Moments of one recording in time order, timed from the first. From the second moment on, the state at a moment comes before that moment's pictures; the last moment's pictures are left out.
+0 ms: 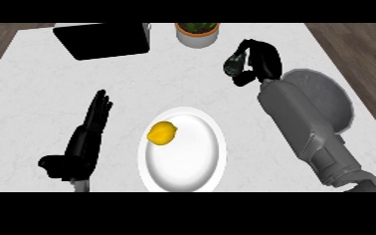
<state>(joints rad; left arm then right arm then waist) 0.05 0.13 -0.14 -1.58 0.07 0.15 -0.11 -0.92 -0.19 0.29 -0.48 0.54 -0.49 0.08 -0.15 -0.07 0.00</state>
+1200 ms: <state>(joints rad) -0.01 0.12 -0.18 -1.60 0.07 0.09 -0.10 -0.36 -0.56 0.09 -1.09 0.60 -0.88 0.36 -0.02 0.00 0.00</state>
